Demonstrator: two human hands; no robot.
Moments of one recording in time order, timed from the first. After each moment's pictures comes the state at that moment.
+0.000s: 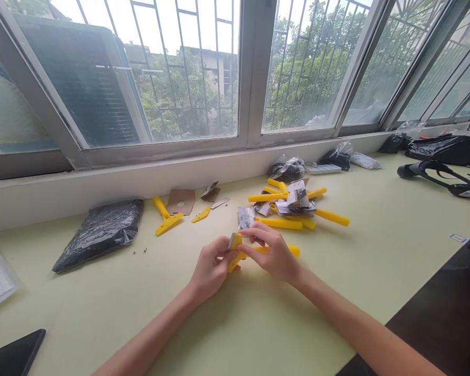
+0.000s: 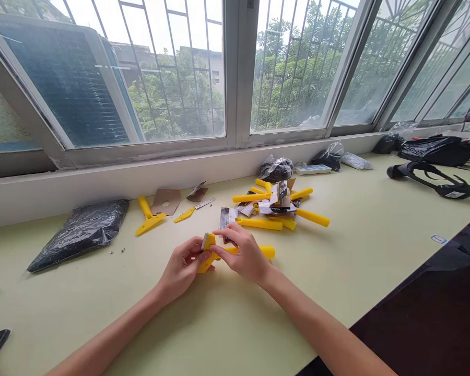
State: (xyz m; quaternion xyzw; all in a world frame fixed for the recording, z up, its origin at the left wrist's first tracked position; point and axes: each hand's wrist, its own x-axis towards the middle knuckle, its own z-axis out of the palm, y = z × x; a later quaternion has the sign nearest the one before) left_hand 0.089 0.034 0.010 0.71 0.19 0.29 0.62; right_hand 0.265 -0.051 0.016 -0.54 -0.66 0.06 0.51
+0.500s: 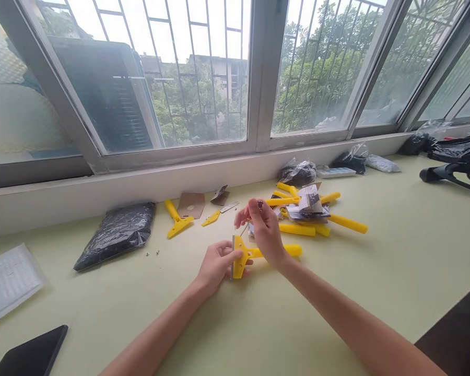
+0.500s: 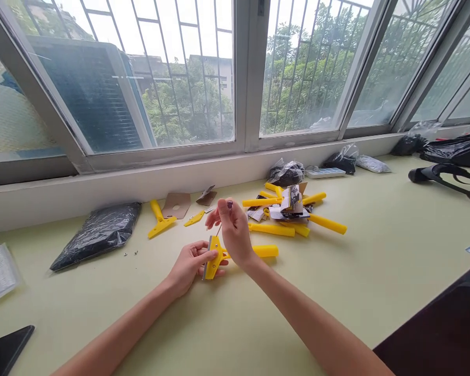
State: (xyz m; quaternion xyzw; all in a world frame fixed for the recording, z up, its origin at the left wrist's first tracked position) left_hand 0.089 0.054 0.009 0.56 0.28 0.23 0.74; right_hand 0.226 0.007 0.065 -0.42 -0.48 0.21 0.74
